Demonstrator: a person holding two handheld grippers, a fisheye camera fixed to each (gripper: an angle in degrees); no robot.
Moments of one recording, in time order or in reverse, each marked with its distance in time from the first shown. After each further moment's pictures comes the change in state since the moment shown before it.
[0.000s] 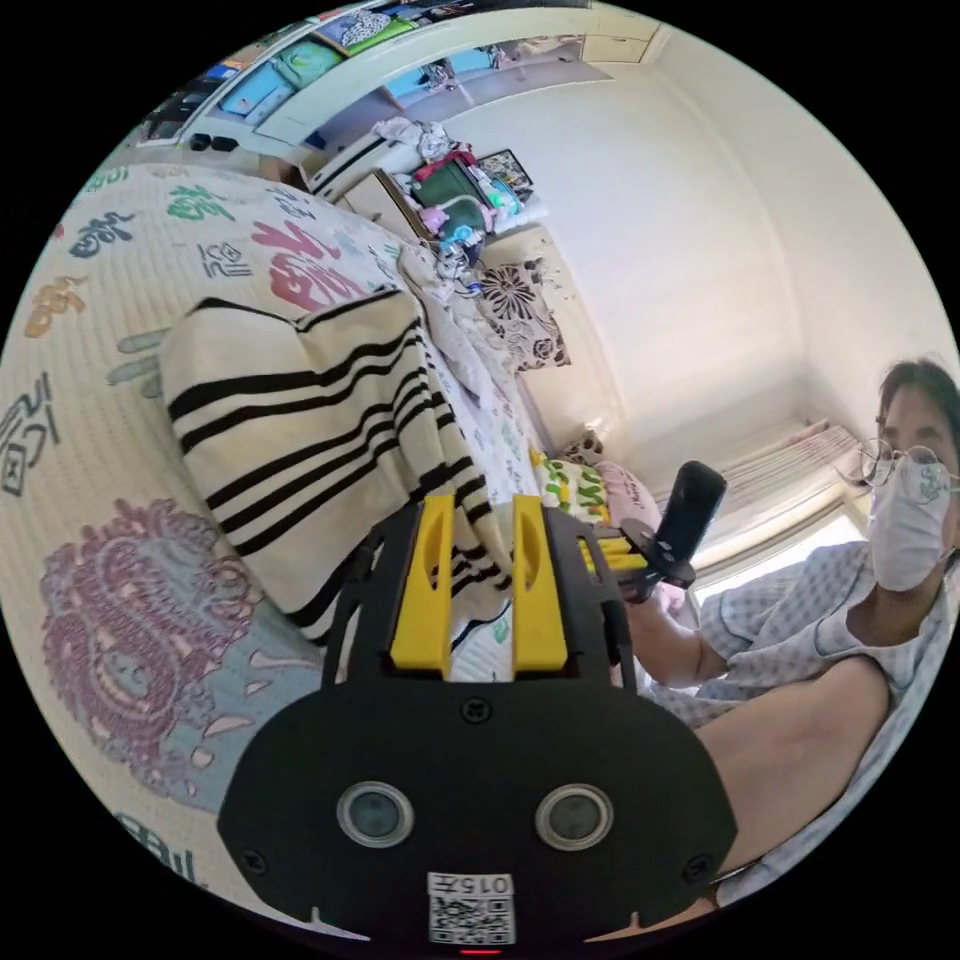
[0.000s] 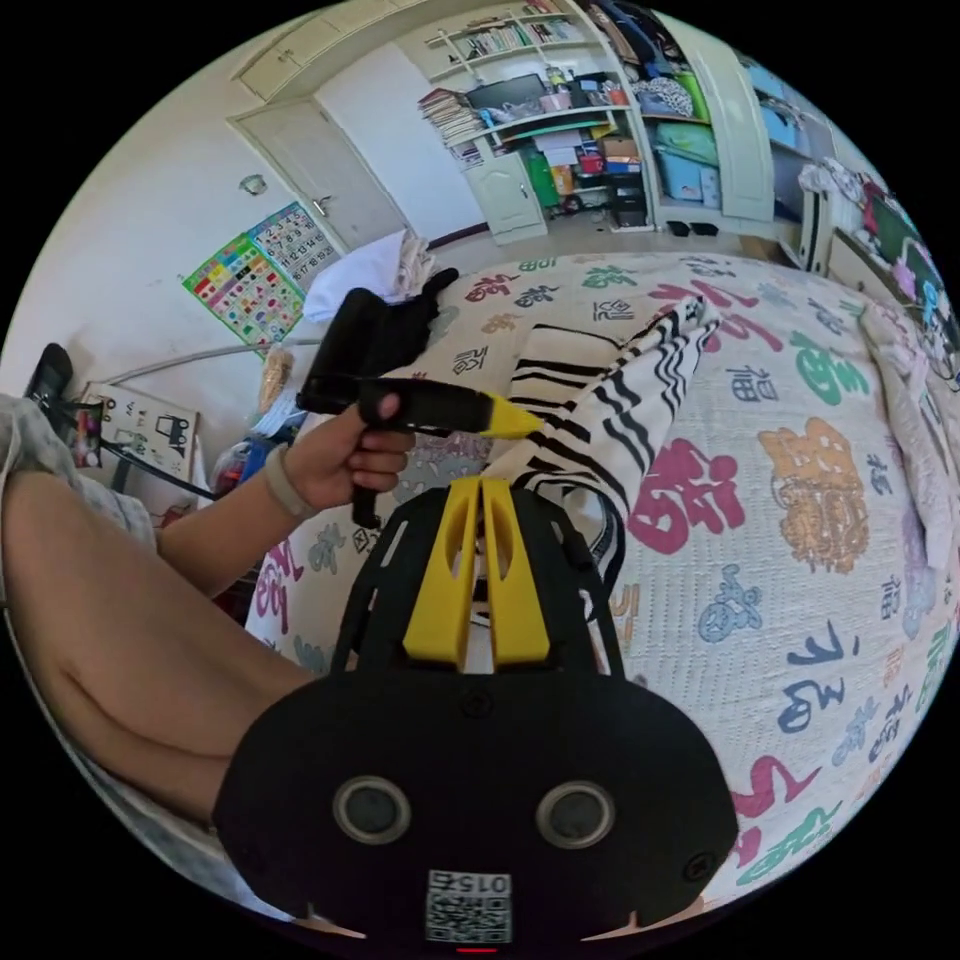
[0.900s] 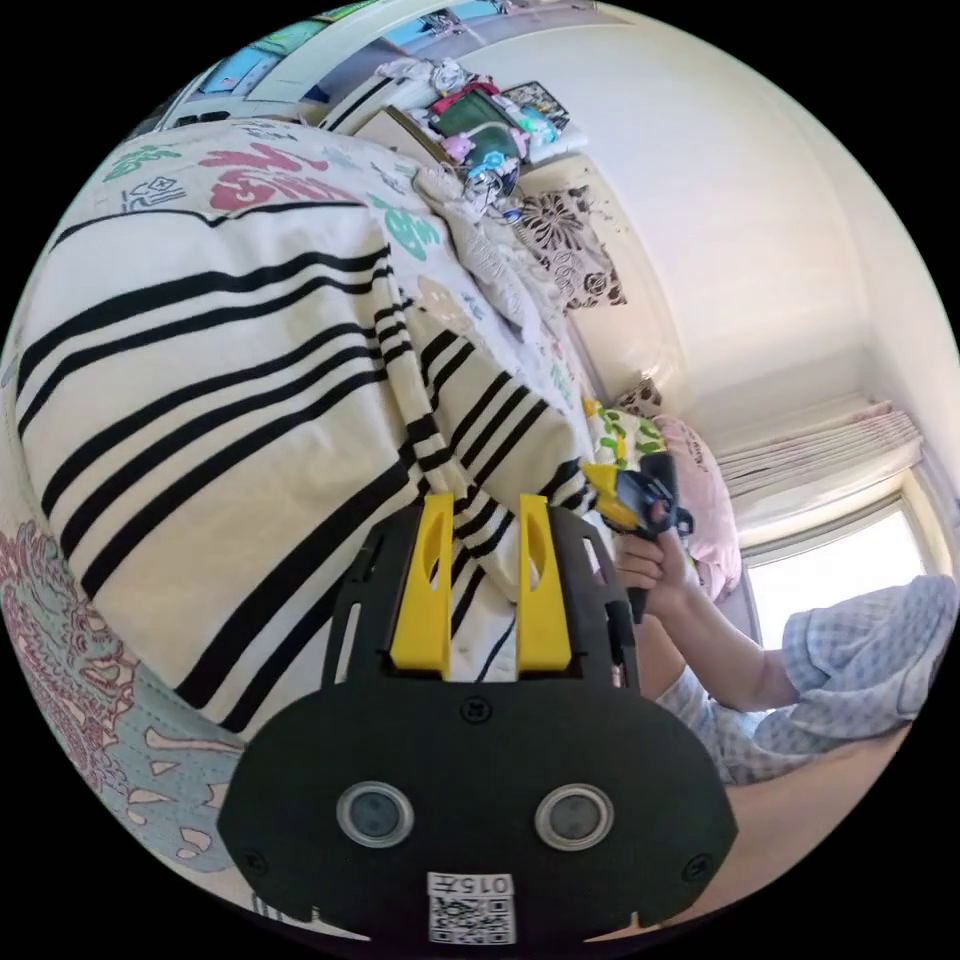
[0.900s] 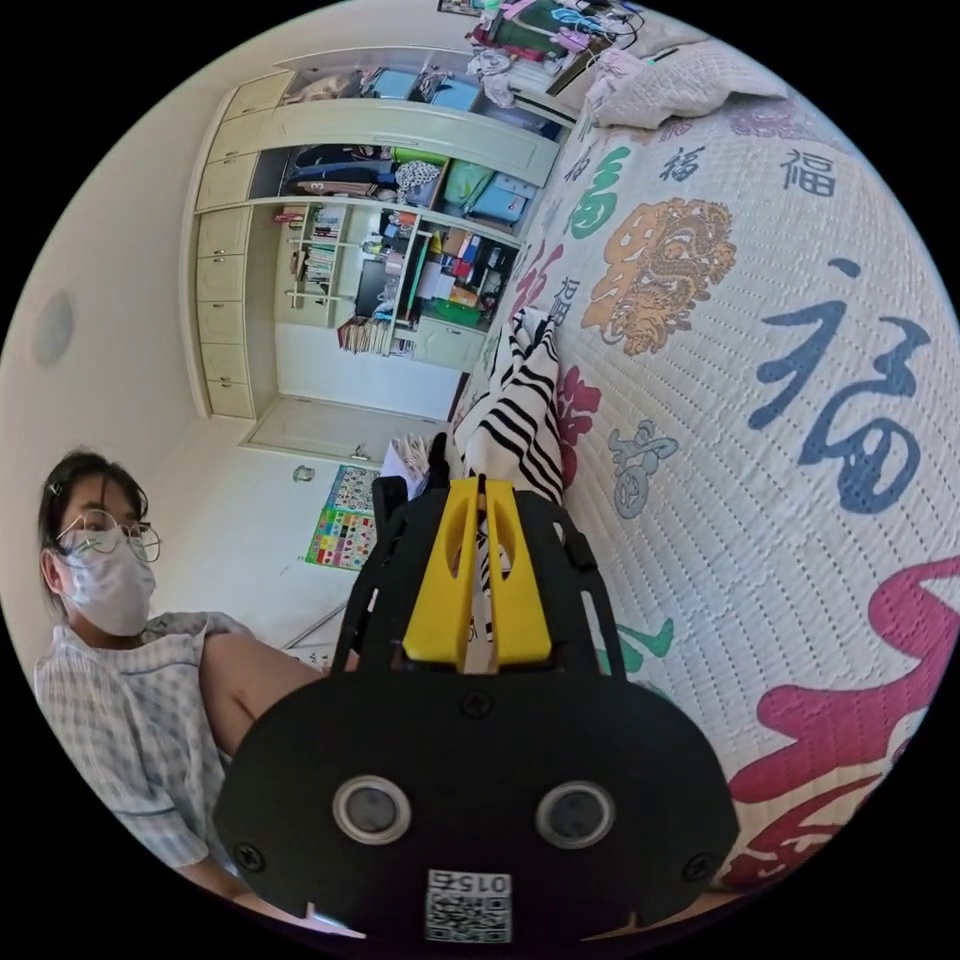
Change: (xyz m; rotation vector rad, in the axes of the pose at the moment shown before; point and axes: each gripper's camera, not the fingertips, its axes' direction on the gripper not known) left arm -0.020 -0.018 0.166 -0.194 -0.197 -0.016; right arm 0.197 0.188 -0.064 0.414 -0.502 0.665
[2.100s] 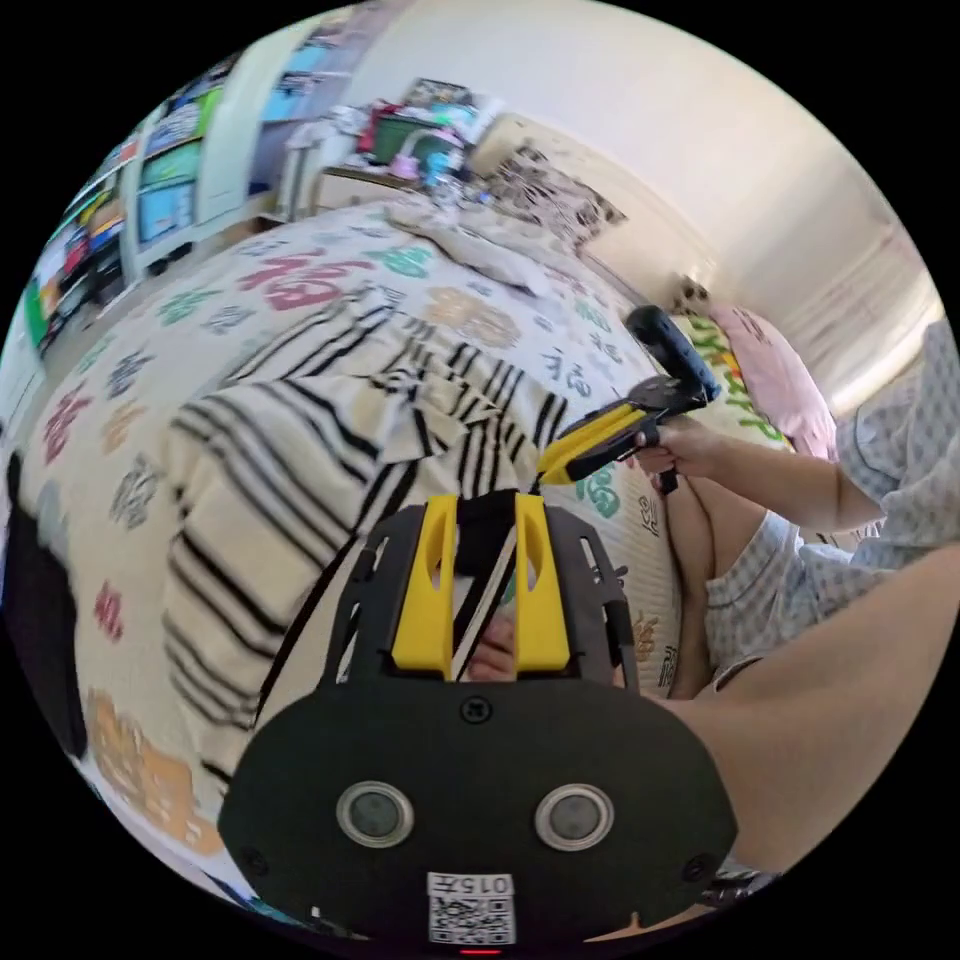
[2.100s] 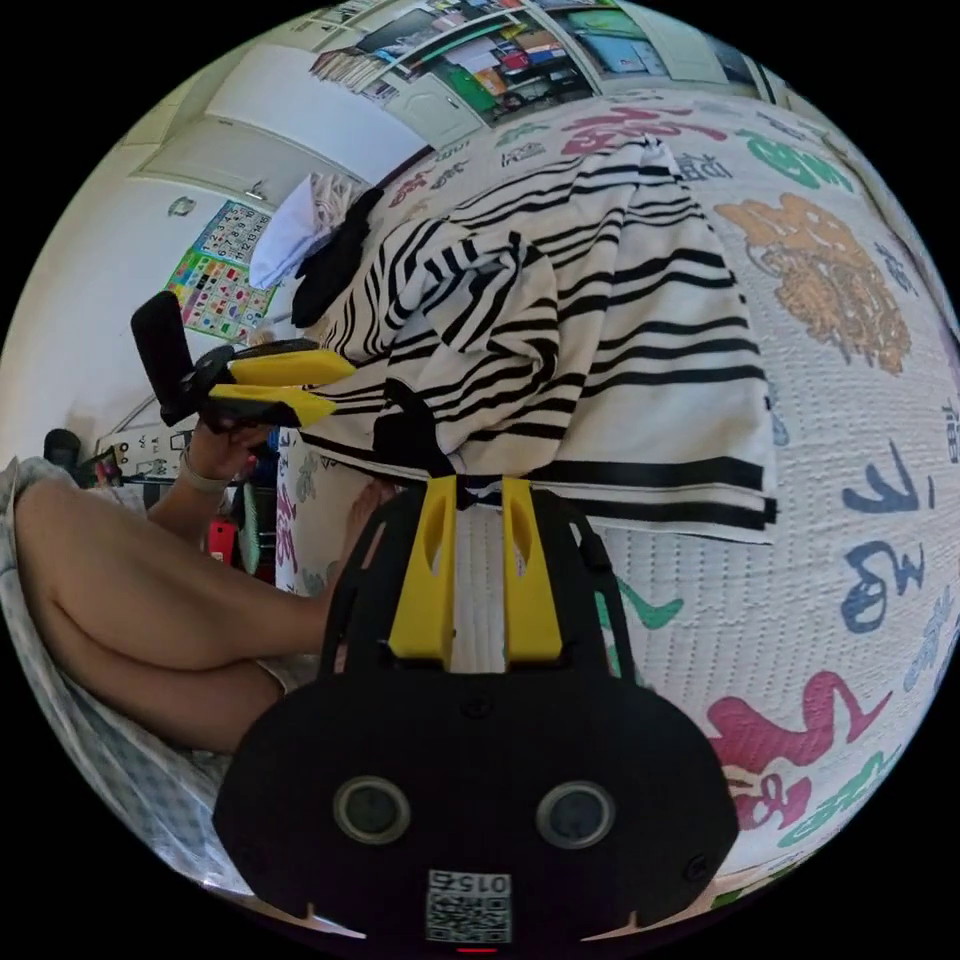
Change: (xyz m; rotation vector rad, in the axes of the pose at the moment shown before) left arm 0.119 0.144 -0.026 -0.078 -0.353 0.334; right arm -0.038 0.092 0.075 -0.613 0.504 -0.342
